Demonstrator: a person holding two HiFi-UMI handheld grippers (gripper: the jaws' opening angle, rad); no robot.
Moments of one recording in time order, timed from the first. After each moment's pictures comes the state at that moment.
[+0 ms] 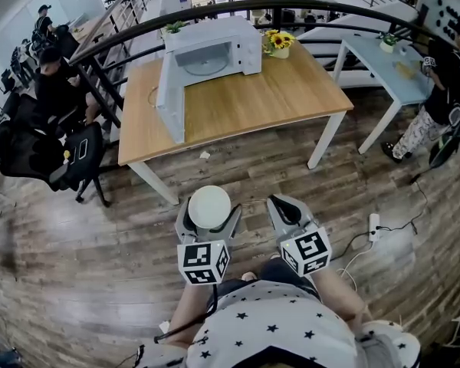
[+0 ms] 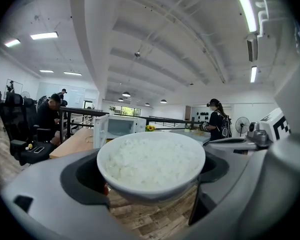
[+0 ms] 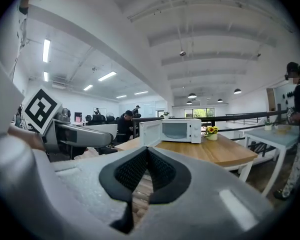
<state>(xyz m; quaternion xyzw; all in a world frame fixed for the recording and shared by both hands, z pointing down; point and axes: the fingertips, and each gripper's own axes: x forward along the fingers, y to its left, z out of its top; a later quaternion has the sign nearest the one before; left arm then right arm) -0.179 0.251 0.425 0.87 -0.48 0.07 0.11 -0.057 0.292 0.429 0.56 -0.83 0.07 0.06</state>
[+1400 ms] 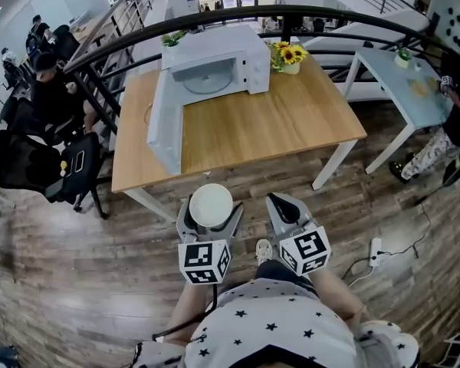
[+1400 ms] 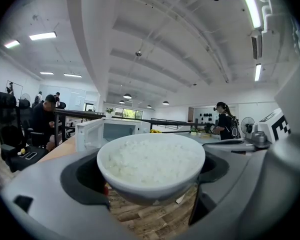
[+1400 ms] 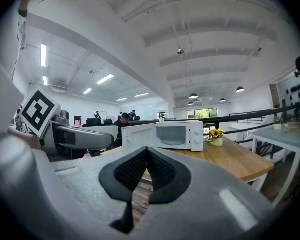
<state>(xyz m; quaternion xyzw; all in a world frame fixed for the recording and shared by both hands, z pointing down) -0.123 0.098 0.418 0.87 -0.49 0.06 0.10 -0.007 0.132 0.425 0.55 -0.83 0.07 0.05</state>
